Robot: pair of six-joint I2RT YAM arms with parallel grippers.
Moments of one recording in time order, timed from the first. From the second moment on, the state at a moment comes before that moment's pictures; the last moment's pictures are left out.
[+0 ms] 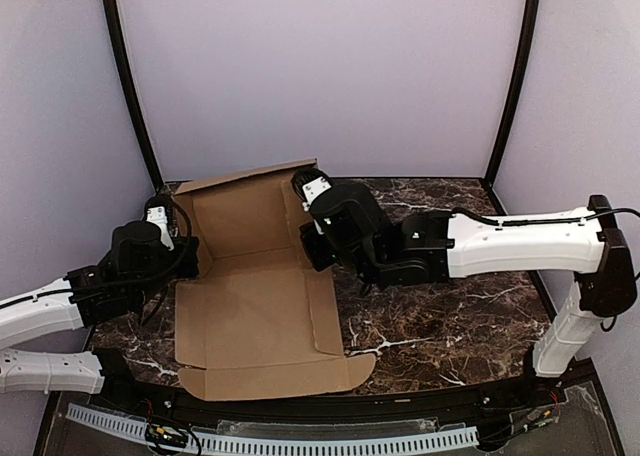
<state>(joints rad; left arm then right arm) -0.78 0.82 0.53 -0.14 -0.53 -0.51 1.25 1.68 1.39 -0.25 0.69 0.19</state>
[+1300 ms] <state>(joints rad) -0.86 0.94 0.46 0.00 -0.56 -0.52 1.10 1.69 1.06 0.24 0.64 0.22</state>
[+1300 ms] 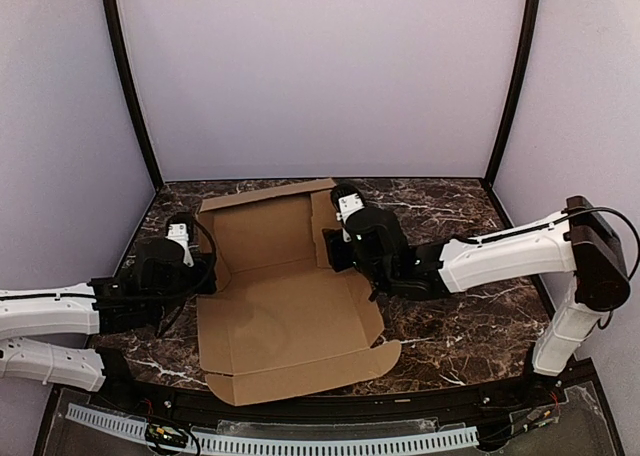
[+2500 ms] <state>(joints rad) -0.96 0.96 0.30 0.28 -0.65 -0.46 1.03 1.72 0.91 0.59 0.55 0.10</state>
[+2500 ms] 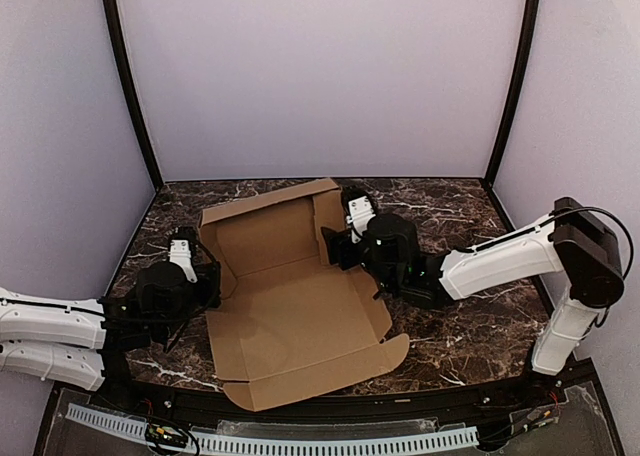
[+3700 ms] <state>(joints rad) -0.98 0.93 0.30 0.29 -0.62 -0.45 1.00 1.72 0.89 0.69 0.48 0.02</state>
